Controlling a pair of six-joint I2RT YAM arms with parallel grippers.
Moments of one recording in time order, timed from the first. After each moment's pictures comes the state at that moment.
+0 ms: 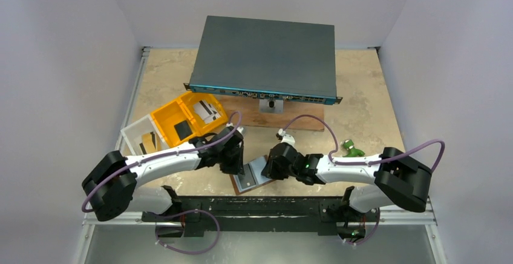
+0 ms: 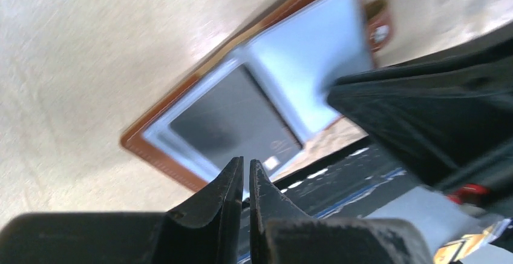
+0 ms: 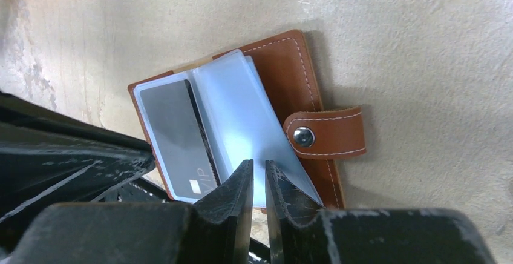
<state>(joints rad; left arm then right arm) -0.89 1.30 0.69 -0.44 0.13 -0.77 1.09 1.36 0.52 -0.01 0.14 1.12</state>
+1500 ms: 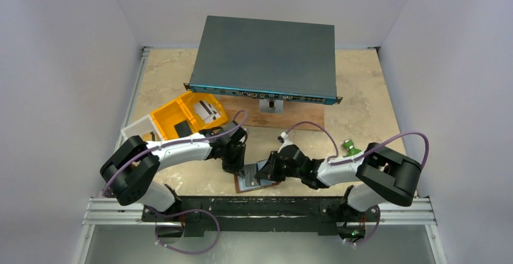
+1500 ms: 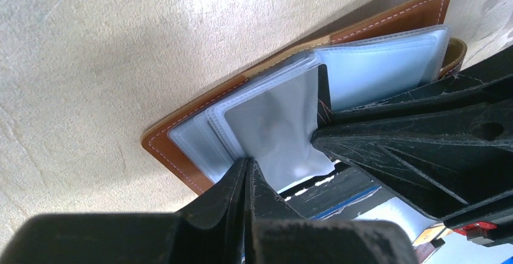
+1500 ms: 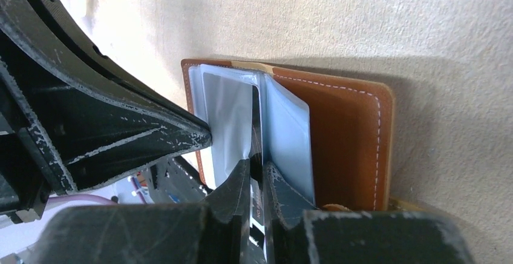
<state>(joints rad) -0.82 1.48 0.73 -0.47 0.22 -0.73 1.03 1.46 0.35 0.47 -0.08 1.18</state>
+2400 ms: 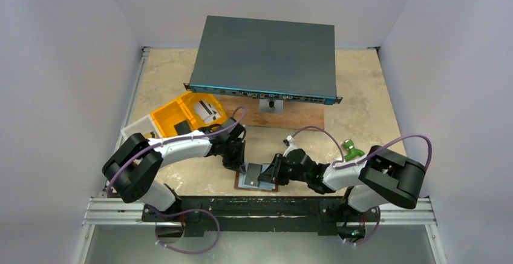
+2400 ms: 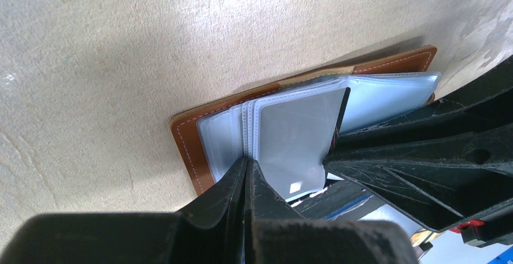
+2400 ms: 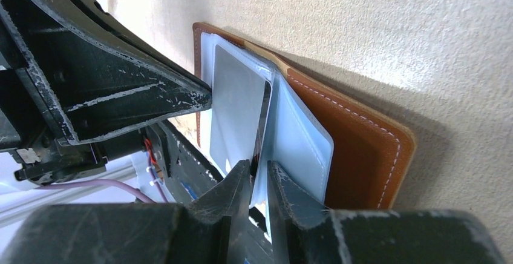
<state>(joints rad) -0.77 1.51 0.74 -0.43 0.25 -0.71 1.02 1.43 0.24 0.60 -0.11 1.25</state>
